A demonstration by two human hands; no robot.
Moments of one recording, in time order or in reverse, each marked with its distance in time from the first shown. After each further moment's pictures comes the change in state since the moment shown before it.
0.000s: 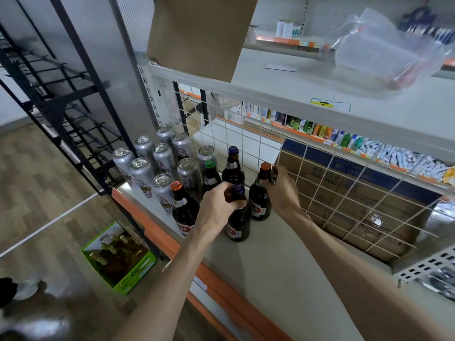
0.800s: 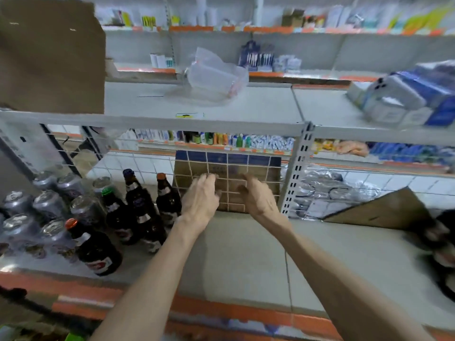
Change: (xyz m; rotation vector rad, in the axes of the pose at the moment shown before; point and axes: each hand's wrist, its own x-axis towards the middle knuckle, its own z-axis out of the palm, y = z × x) left_hand -0.057 0.128 0.111 0.526 -0.206 0.552; right_hand -0.131 0.042 -0.163 -0.320 0.283 0.085
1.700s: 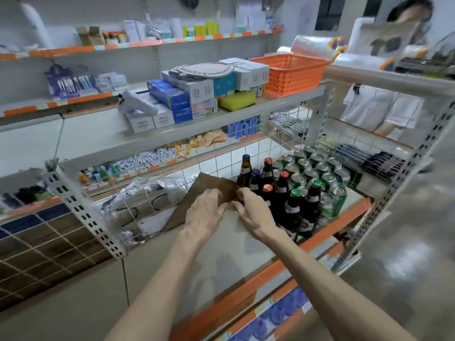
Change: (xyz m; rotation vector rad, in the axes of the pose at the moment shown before) left_hand -0.063 0.414 0.197 -0.120 -0.317 0.577; right_hand -0.181 0.317 -0.269 -0.032 0.405 0.457
